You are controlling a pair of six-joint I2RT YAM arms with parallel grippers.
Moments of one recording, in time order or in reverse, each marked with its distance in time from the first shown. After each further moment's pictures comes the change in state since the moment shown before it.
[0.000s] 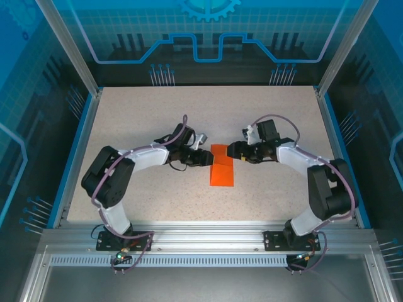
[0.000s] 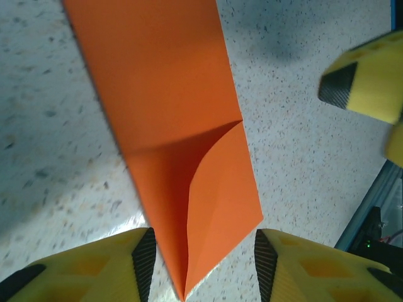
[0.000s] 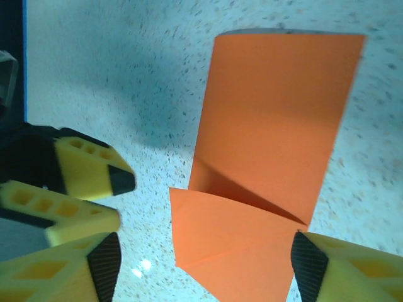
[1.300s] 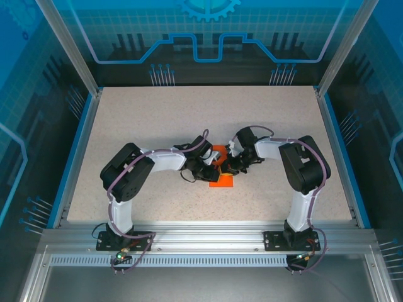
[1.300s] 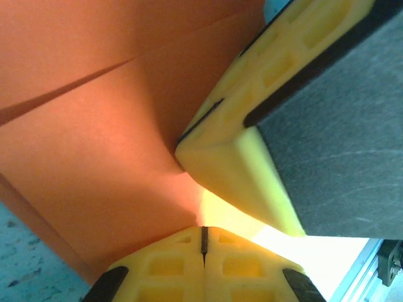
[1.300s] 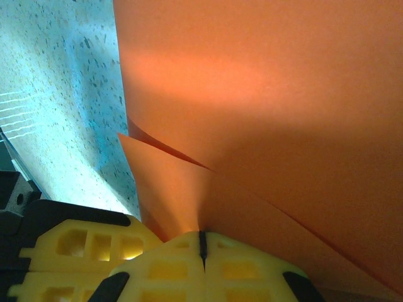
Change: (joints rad) left arm -0.154 0.130 0.047 -0.101 -0.040 0.049; right arm 0.122 0.357 0.146 -0.147 -0.094 -0.046
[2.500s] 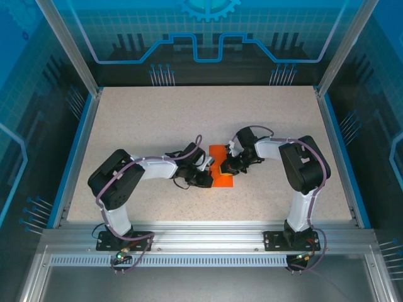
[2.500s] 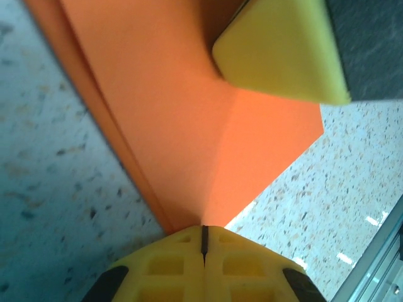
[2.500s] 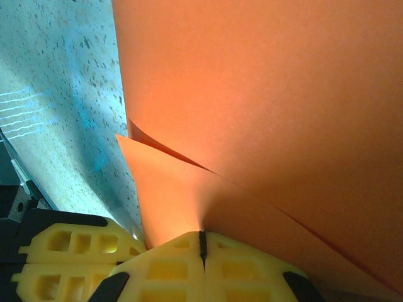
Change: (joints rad) left arm -0.006 -0.138 -0.190 0.077 -0.038 0.000; right arm 0.000 0.000 0.001 0.000 0.002 0.000
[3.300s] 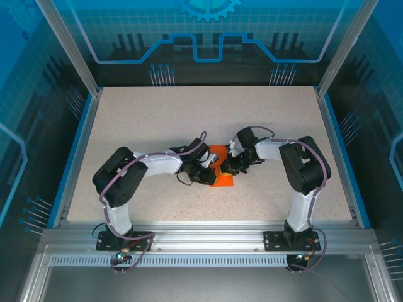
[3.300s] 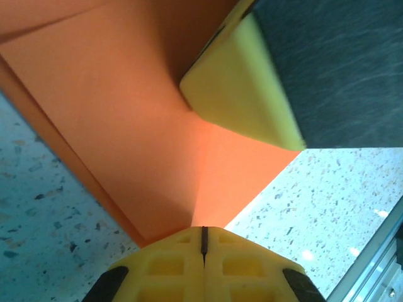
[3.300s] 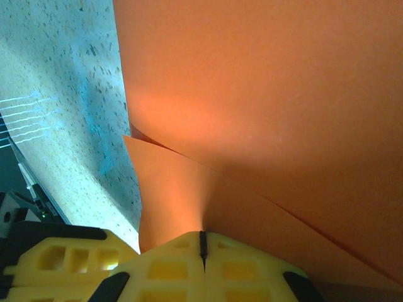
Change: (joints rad) left arm -0.009 0.058 0.131 -0.114 -0.009 0.027; right arm 0.000 -0.006 -0.019 0.043 -0.011 0.024
